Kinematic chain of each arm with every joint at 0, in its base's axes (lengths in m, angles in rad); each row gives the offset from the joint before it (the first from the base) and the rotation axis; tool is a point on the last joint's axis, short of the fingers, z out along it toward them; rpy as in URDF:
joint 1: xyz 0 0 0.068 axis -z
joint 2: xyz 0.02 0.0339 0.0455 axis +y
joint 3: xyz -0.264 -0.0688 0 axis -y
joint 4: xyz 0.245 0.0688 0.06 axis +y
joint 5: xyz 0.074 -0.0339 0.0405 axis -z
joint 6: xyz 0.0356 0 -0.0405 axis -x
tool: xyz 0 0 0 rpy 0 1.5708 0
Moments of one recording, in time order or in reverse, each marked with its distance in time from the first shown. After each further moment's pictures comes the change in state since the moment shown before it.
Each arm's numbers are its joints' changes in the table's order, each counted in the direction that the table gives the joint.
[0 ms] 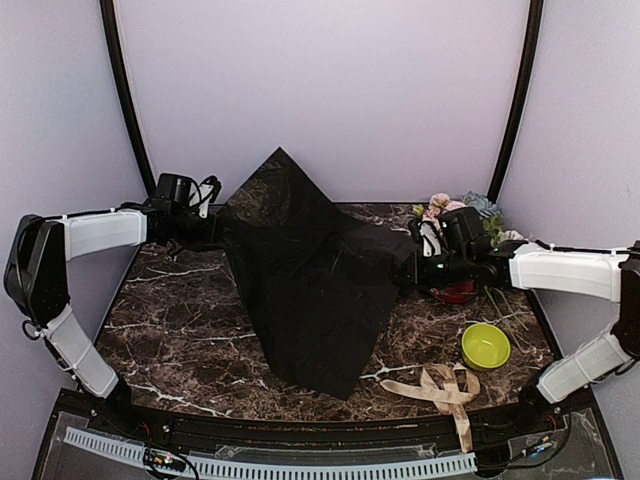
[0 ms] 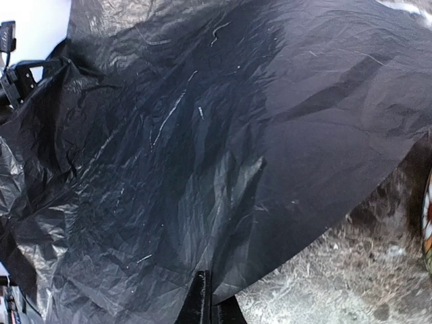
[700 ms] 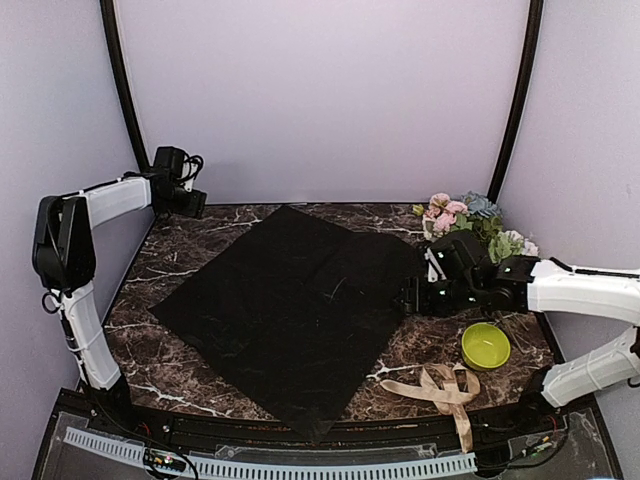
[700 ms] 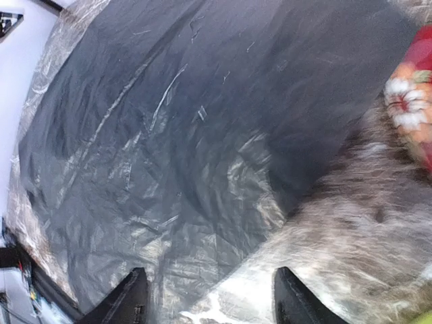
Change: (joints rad) left arm -0.135 0.302 0.428 0.183 -0.261 -0.151; right arm -0.226 -0.127 -0.093 0.178 0.307 -0.209
